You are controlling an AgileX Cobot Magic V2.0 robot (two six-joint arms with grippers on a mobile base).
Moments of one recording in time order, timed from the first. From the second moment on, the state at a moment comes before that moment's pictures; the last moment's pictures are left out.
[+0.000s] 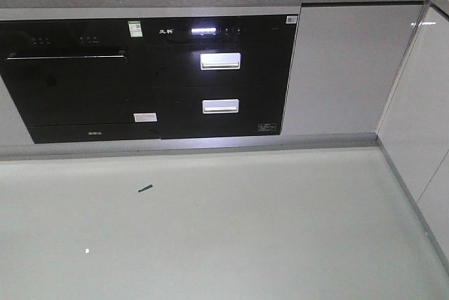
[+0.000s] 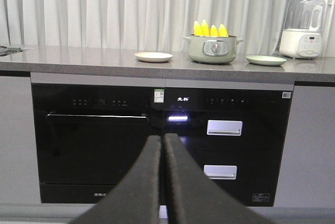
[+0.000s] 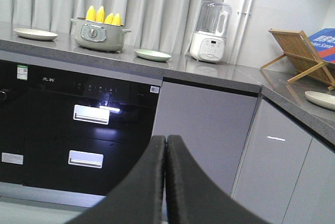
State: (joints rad) left arm 0.03 -0.01 0.03 -0.02 -0.01 -0.07; right arm 0.00 -0.01 0.03 -0.11 0.00 -0.03
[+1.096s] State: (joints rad) left arm 0.03 -0.01 0.03 -0.02 -0.01 -0.07; right arm 0.00 -0.01 0.03 -0.11 0.00 -0.03
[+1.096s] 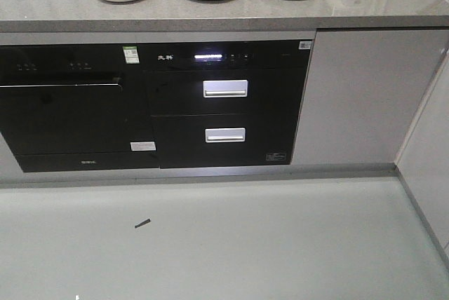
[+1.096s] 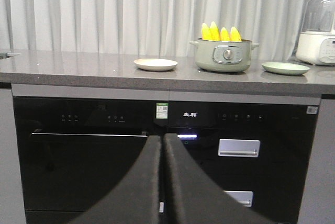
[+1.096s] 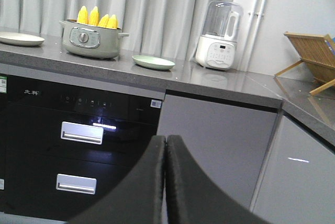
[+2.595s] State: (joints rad) left arm 0.03 -0.01 0.03 -0.02 -0.01 -0.07; right arm 0.00 -0.01 0.03 -0.11 0.00 -0.03
